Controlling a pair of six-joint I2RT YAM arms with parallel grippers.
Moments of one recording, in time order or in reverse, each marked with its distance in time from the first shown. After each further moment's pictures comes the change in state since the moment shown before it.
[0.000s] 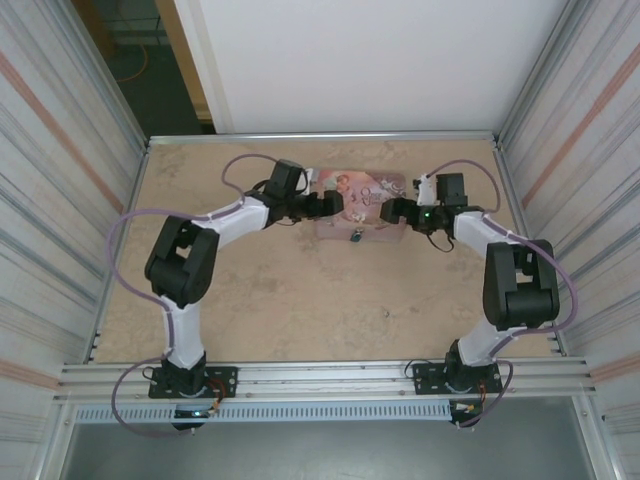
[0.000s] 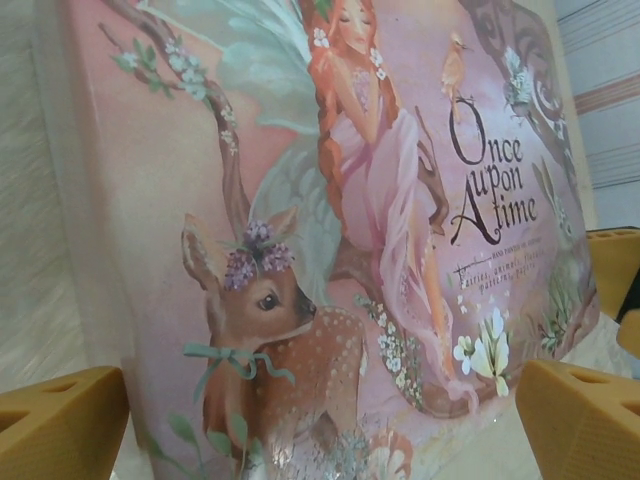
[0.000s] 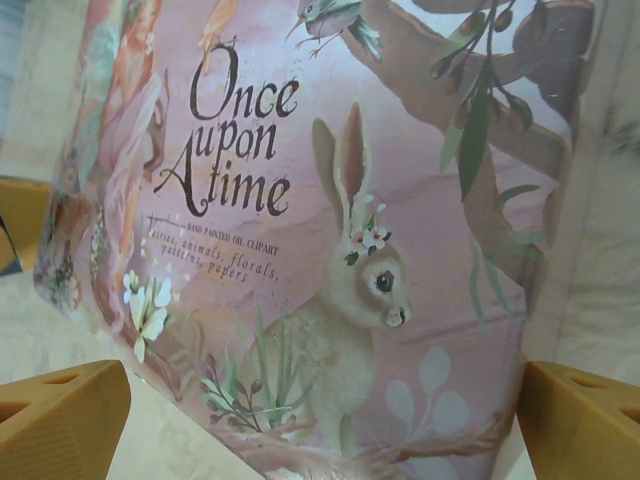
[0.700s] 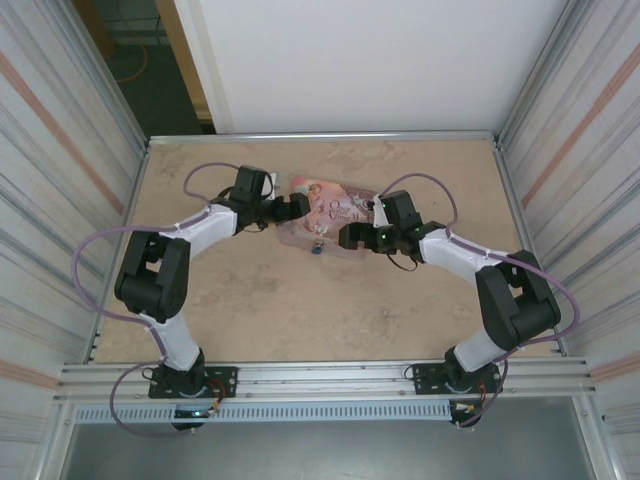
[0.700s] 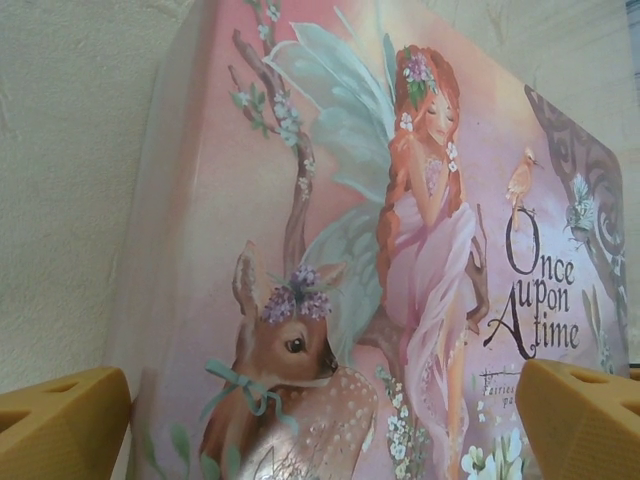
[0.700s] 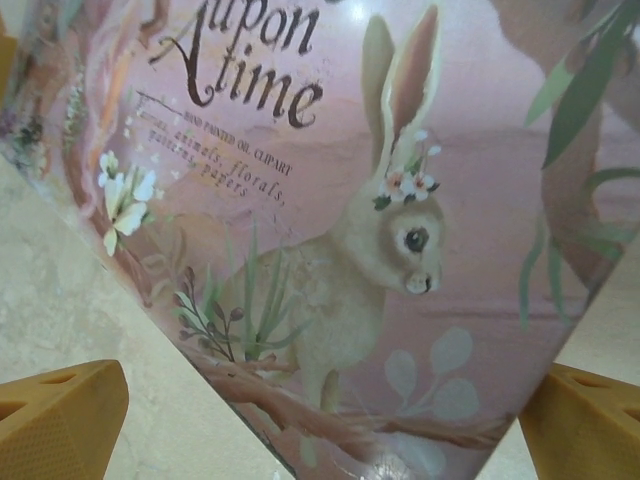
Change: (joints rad) left arm 0.145 -0.145 -0.167 -0.025 -0.006 0.035; right arm 0.355 -0.080 -0.075 0.002 0.233 0.170
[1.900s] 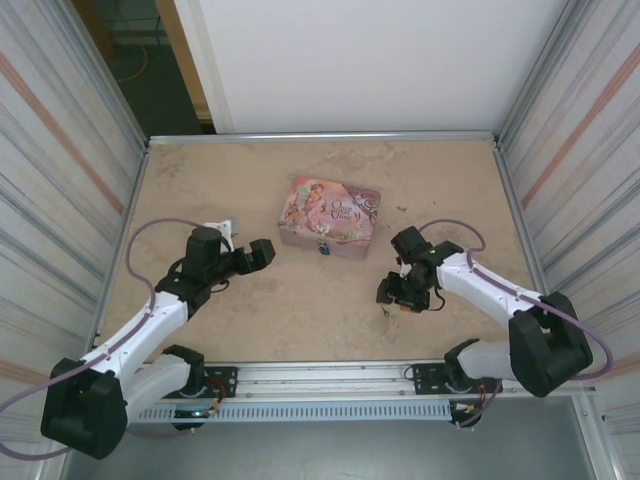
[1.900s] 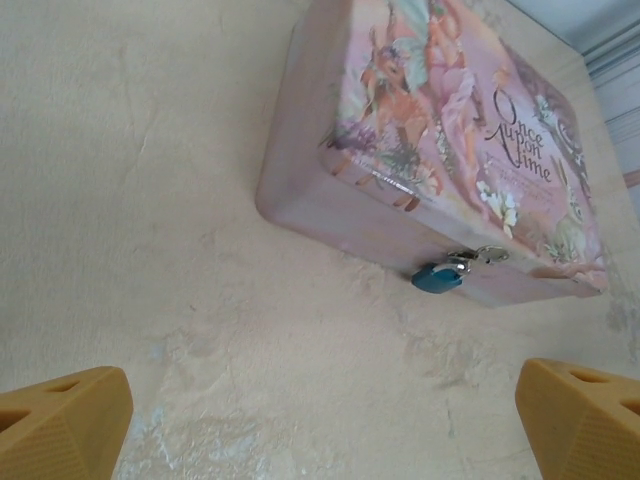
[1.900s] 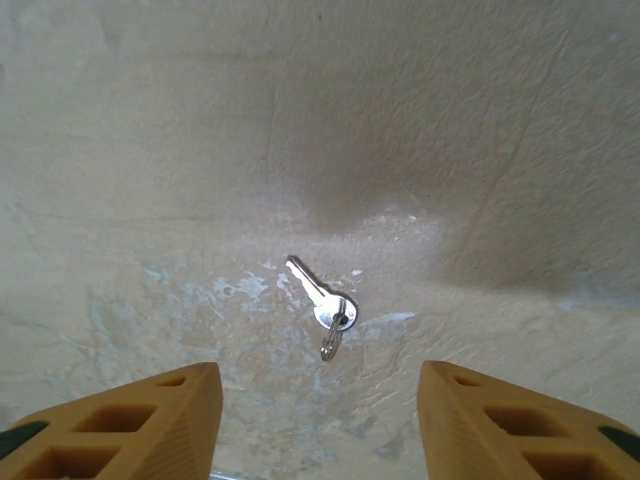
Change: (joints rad) left arm 0.014 -0.806 -0.657 0.040 -0.185 -0.052; right arm 0.052 -0.249 -0.152 -0.652 0.089 0.213
